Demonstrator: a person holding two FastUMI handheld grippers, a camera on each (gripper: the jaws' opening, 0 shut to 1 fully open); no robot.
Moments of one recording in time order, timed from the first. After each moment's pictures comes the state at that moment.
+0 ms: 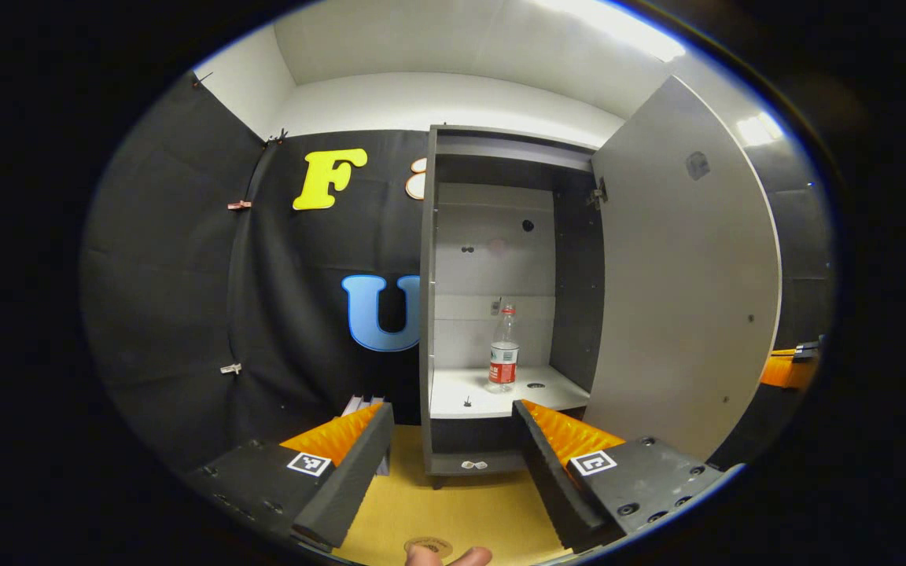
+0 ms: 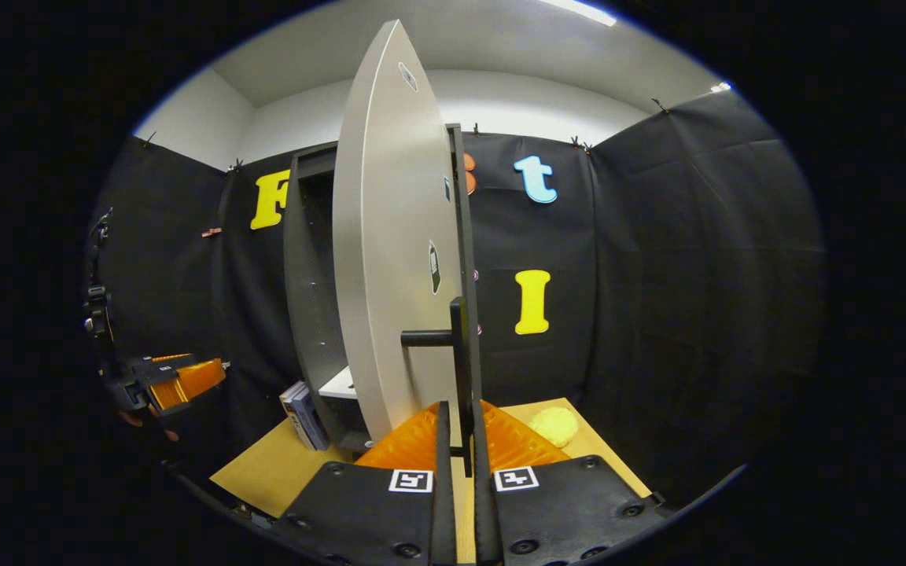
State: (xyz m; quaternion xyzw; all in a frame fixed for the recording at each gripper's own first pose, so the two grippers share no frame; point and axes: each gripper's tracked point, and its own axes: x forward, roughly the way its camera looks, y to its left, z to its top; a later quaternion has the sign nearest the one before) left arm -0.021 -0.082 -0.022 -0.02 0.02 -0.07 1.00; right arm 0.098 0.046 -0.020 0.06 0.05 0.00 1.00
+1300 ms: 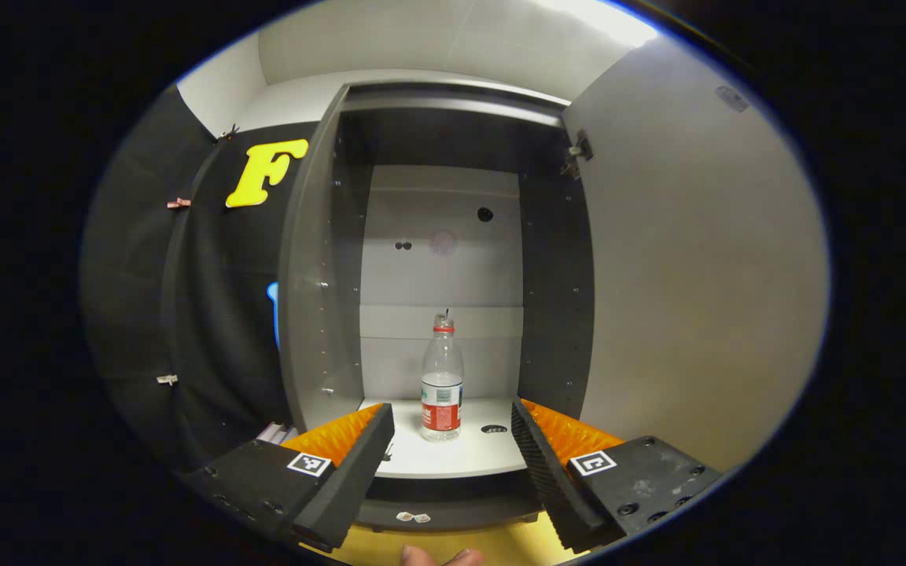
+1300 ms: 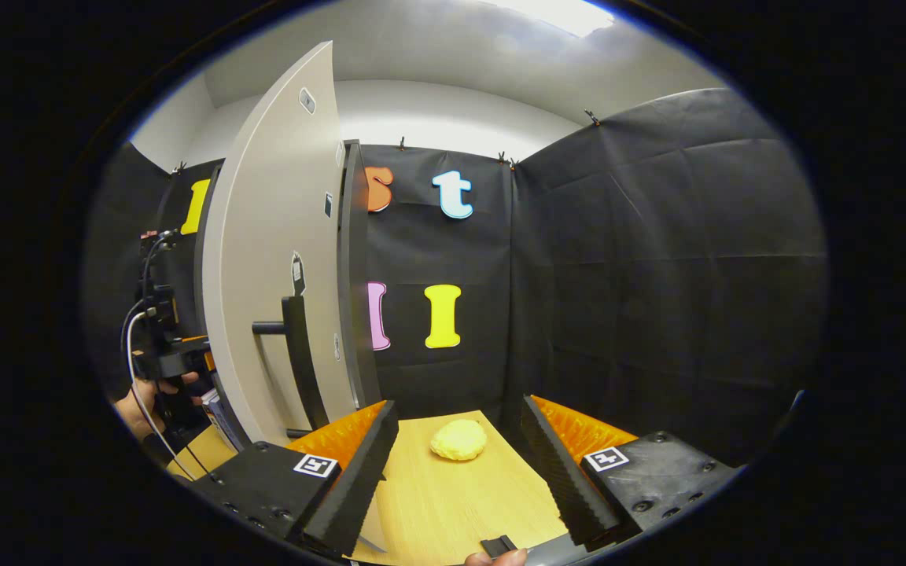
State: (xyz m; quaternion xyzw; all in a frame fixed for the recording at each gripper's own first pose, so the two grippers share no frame) left arm 0.171 -0.226 -0.027 -0.02 -0.01 -0.11 0.99; right arm 0.094 -0.036 -0.023 0.03 0.02 -0.12 0.99
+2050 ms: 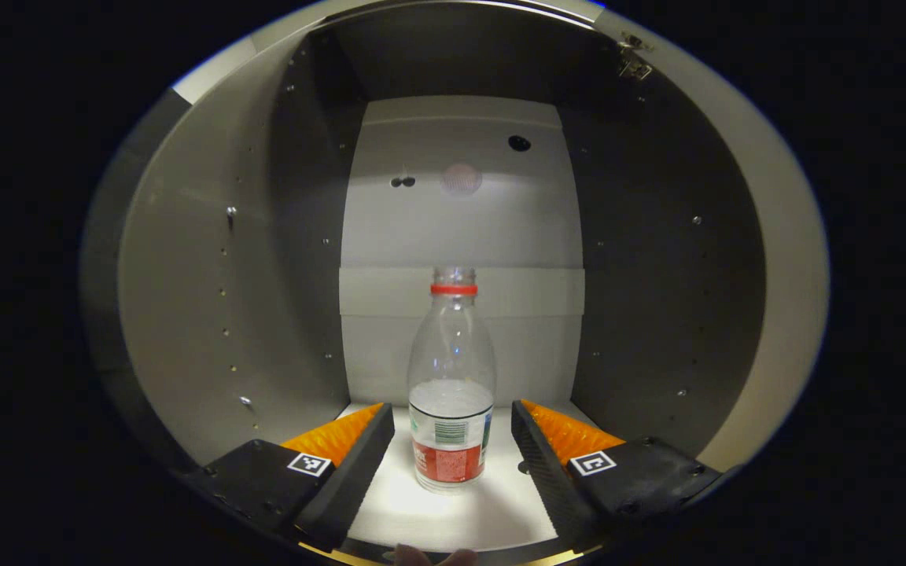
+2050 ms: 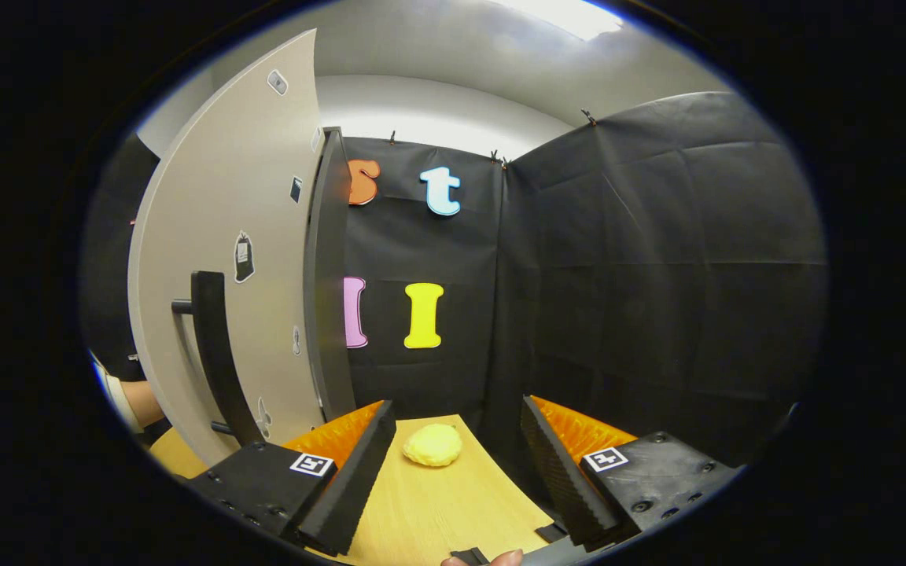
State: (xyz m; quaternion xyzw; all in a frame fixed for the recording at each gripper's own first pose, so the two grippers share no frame) left arm 0.352 -0.245 -0.086 -0.01 0.03 -0.05 1.00; right arm -0.091 -0.279 -0.033 0.02 0.02 -0.14 0.99
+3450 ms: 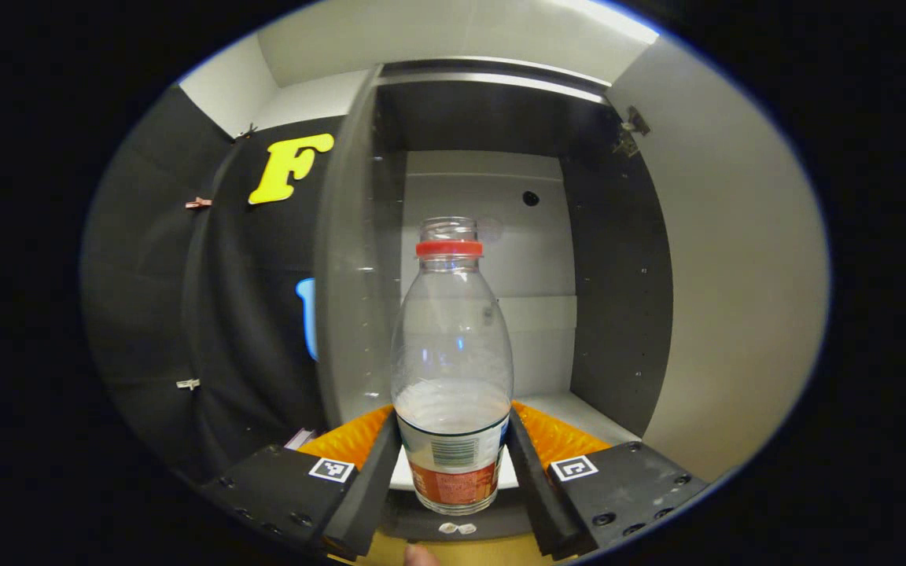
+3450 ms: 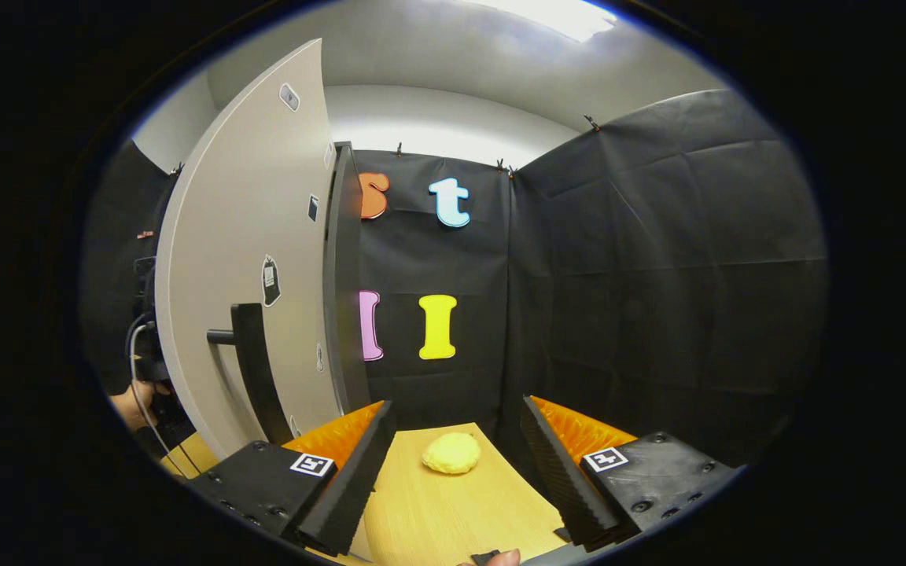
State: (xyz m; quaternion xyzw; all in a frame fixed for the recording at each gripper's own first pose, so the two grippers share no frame) left arm 0.180 -0.141 -0.050 -0.01 0.00 -0.05 1.00; right arm -0.088 -0.262 -0.020 0.03 0.00 -0.12 0.99
